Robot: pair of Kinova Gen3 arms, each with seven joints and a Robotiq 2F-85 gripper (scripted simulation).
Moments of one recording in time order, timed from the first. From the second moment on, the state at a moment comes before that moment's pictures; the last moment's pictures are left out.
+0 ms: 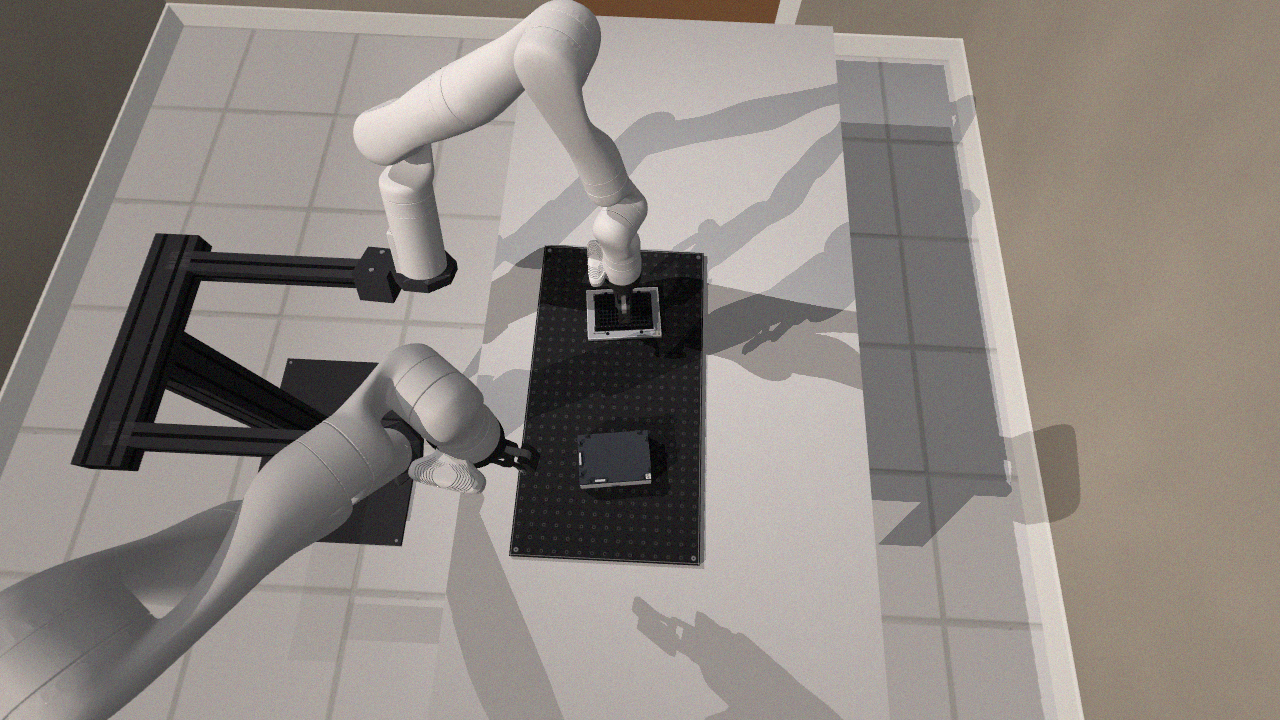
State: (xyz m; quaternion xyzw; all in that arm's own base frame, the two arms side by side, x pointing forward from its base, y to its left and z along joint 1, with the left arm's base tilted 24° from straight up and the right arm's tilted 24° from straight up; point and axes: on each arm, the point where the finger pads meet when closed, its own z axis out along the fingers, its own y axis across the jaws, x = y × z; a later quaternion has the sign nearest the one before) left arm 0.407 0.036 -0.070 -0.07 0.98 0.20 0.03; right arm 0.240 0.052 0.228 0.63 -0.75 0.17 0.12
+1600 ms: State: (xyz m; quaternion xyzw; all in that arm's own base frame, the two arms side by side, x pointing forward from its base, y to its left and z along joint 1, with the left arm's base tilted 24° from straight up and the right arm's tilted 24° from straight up) left arm 0.406 0.030 -0.057 -0.07 0.98 0.20 0.03; right arm 0.240 0.052 0.228 0.63 -0.75 0.17 0.12
